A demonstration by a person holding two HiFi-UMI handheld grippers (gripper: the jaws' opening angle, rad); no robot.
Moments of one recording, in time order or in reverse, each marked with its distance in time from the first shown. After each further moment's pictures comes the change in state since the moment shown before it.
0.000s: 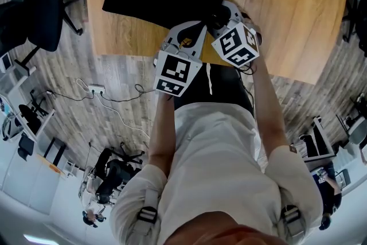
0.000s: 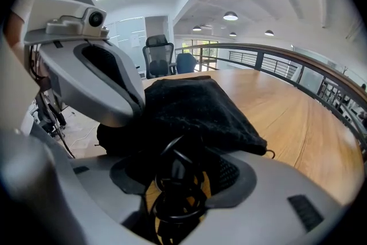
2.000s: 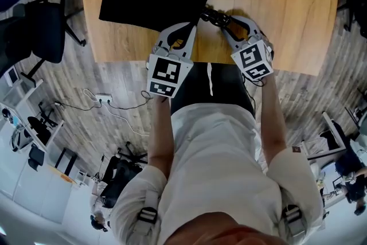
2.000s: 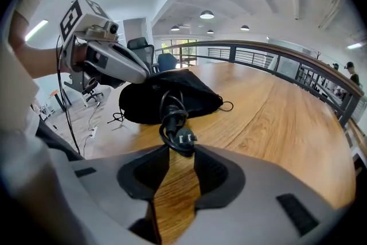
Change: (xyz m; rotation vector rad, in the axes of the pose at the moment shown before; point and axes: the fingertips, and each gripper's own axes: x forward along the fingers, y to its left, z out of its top) left arm -0.004 0.000 0.001 0.053 0.022 0.010; right arm -0.064 -0.006 -0.073 0.167 0.003 -0.133
